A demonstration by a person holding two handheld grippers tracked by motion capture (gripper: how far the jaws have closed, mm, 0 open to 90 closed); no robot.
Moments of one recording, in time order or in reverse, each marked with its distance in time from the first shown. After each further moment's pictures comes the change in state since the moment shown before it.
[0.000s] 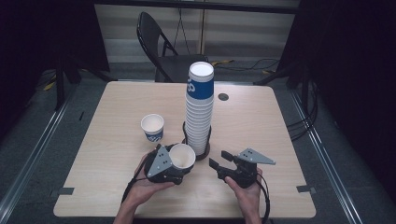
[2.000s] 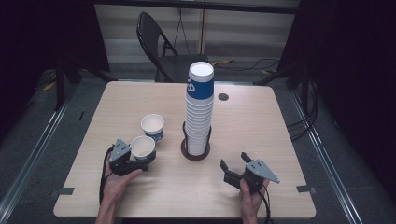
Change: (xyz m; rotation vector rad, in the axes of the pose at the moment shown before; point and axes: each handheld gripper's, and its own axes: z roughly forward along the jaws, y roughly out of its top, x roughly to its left) left arm 0.067 -0.068 -0.049 0.095 0.255 -0.362; right arm -0.025 -0.047 0.000 -0.163 -0.278 -0.046
